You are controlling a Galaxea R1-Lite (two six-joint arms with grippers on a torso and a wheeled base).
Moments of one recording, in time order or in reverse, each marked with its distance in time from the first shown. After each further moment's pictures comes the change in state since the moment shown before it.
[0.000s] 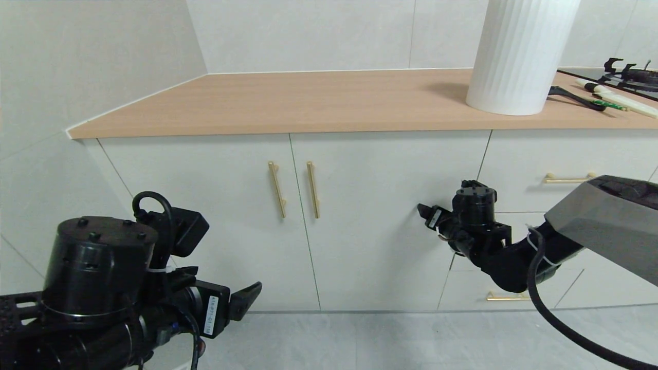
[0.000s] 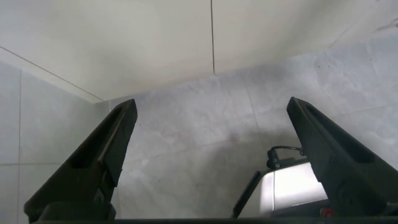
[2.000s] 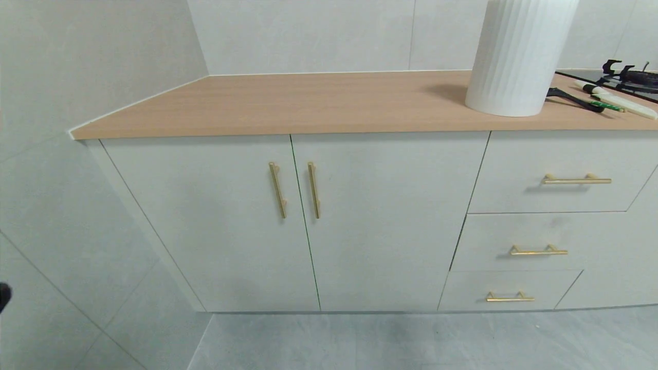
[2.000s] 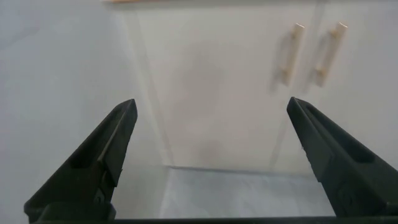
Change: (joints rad) left arm 0.327 -0.877 0.144 0.097 0.032 0.208; right arm -0.196 -1.765 0.774 0.704 0.175 -0.567
